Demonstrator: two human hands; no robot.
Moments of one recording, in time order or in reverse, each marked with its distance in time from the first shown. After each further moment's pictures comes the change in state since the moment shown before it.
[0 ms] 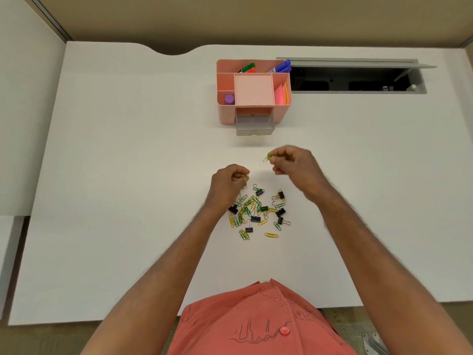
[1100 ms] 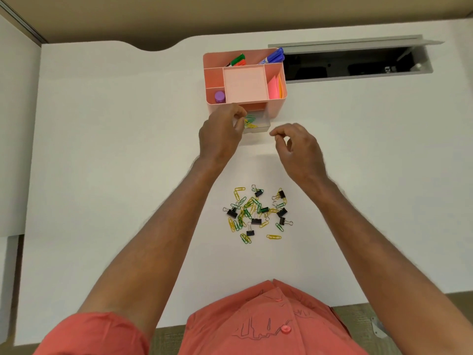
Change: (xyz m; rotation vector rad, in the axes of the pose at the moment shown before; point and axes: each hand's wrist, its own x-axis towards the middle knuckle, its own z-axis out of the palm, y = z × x) left_hand 0.087 0.084 -0.018 0.524 0.251 0.362; right_hand 0.026 -0.003 0.000 -0.505 0.336 -0.323
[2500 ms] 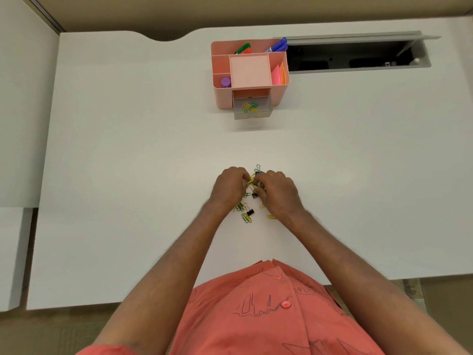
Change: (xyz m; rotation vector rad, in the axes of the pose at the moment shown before) left_hand -0.139 -0.037 0.039 0.110 -0.485 -0.123; right_hand -0.115 0.006 0.053 -0.380 -0.426 0.002
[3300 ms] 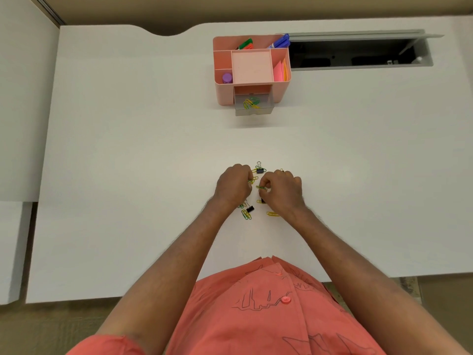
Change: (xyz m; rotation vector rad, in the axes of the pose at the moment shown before) left_hand -0.003 0.007 0.004 0.092 -0.019 0.023; right_hand -0.002 0.005 0.003 0.068 -0.010 0.167
